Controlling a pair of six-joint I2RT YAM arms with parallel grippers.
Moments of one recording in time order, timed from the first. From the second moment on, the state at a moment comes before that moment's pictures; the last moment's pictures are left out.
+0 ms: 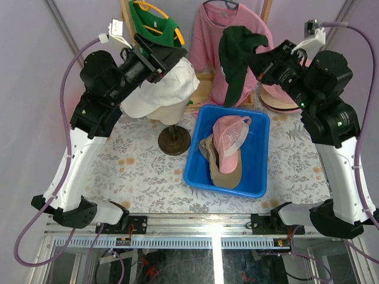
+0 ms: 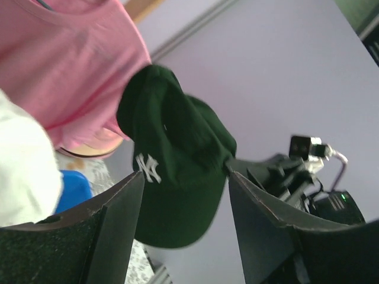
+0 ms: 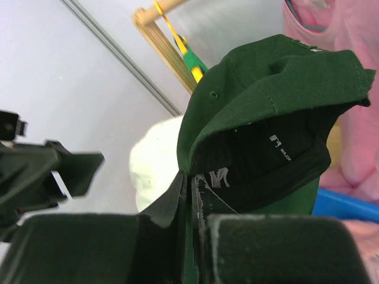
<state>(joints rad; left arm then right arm) -0.46 1.38 1.94 -0.41 0.21 -1.02 0.45 1.28 1.97 -0.65 -0.04 0.59</state>
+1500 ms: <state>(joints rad) -0.72 1.32 1.47 0.35 0.00 -1.49 0.45 1.37 1.85 0.16 -0.02 1.05</state>
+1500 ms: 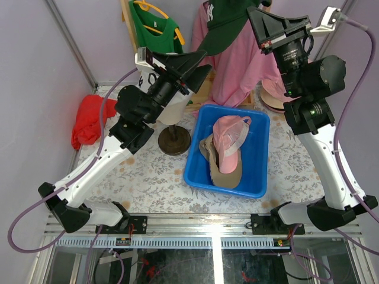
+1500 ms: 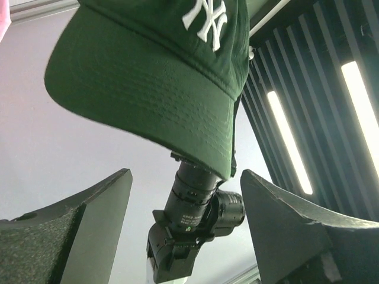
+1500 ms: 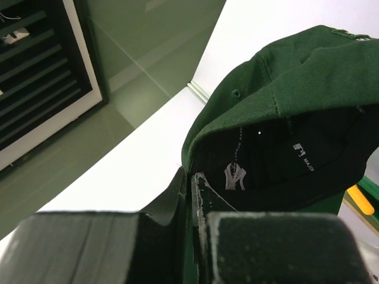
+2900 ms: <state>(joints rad) -0.31 1.22 1.22 0.71 0.36 -1.60 0.47 1.29 1.54 0.16 -0.44 1.08</state>
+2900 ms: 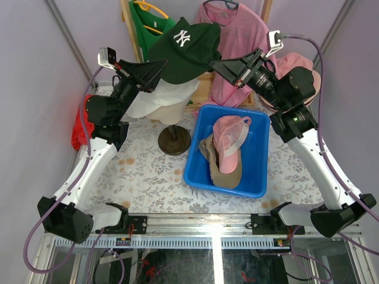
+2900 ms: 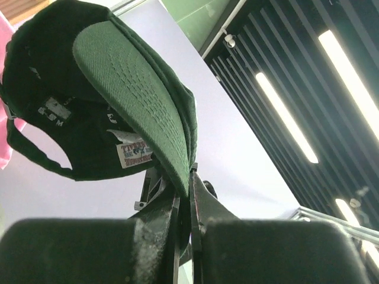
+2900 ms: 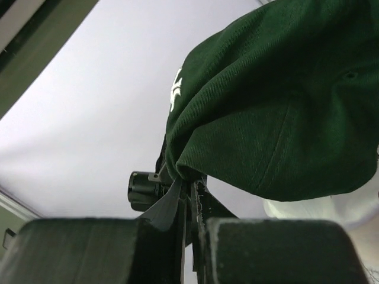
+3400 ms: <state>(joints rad) -0.17 1.33 1.24 1.10 0.43 -1.85 0.46 1.25 1.52 0.04 -0.49 0.94</state>
